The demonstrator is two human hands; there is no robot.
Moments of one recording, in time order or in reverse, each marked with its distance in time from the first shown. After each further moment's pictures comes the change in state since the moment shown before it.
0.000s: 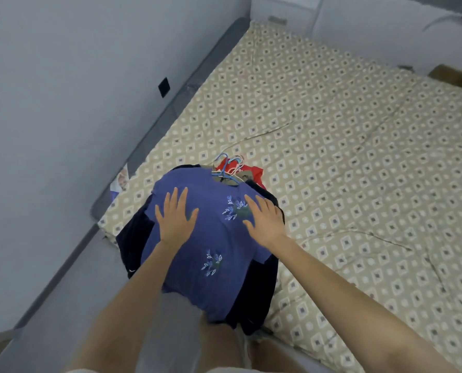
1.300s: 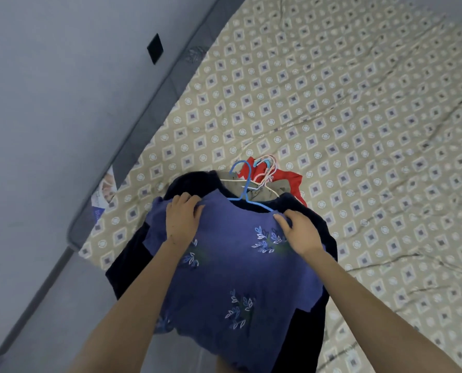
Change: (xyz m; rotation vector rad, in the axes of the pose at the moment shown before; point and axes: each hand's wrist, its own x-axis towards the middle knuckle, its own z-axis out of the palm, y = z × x) left_hand 0.200 -0.087 0.085 -0.010 0.079 0.208; right_hand 0.189 0.028 0.100 0.414 0.062 0.253
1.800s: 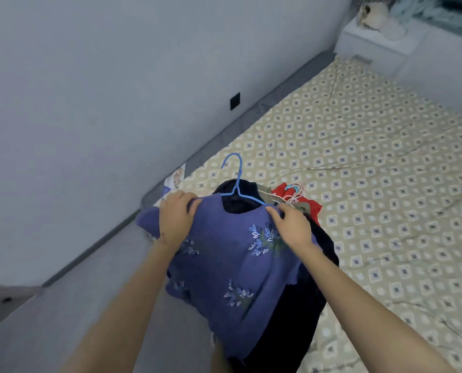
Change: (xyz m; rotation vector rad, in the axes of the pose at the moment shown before) left_hand -0.167 0.020 -0.172 0.000 0.388 -0.215; right_hand -0.117 -0.114 -0.055 -0.019 0.056 -0.359
